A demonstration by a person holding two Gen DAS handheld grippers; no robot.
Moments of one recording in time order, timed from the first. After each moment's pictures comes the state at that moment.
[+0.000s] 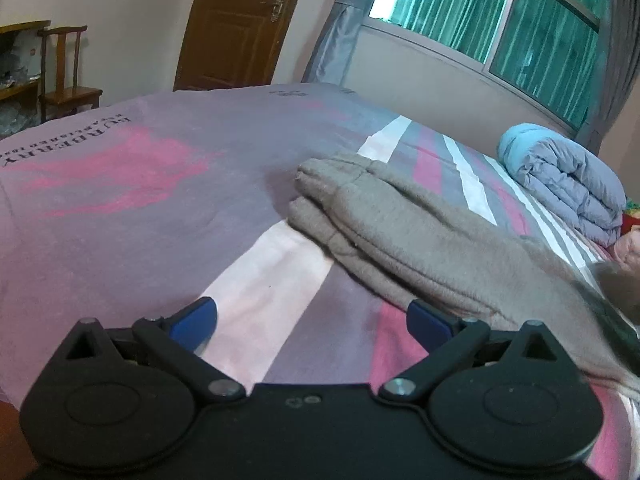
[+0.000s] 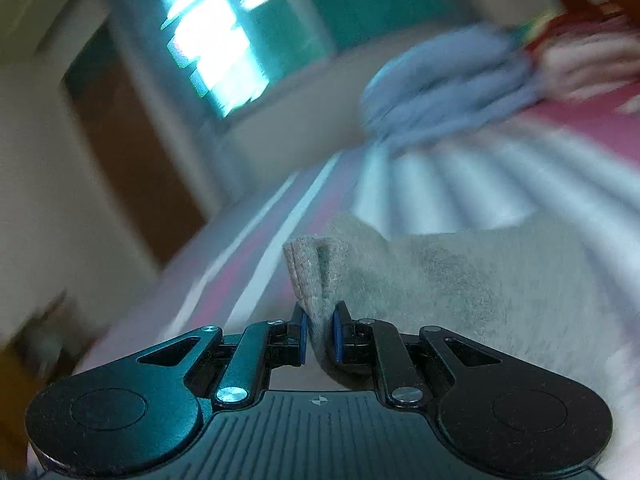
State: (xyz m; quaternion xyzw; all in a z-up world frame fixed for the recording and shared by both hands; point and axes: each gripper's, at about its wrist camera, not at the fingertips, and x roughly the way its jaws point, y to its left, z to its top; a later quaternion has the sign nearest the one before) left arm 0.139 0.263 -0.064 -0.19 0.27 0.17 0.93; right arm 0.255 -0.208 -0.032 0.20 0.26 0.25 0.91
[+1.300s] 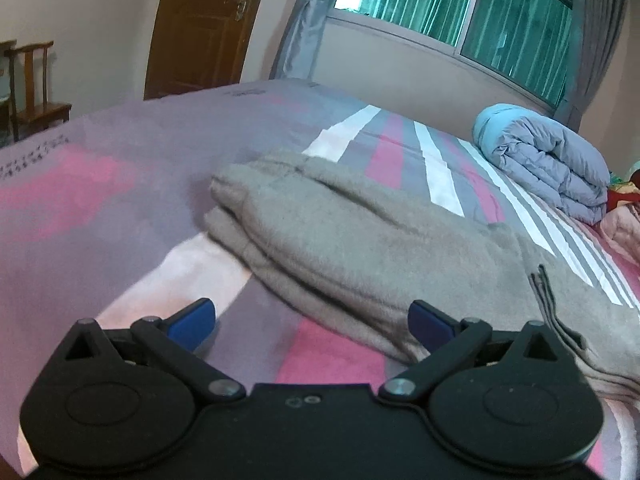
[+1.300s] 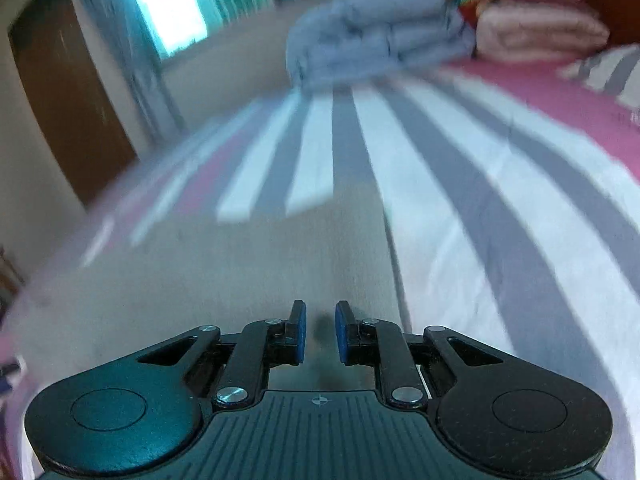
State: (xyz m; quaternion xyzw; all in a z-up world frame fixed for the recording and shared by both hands) left arm 0.187 0.227 -0.054 -0.16 0.27 0.15 0.94; right arm 0.264 -0.302 -0.073 0.16 0.31 0.14 0.93
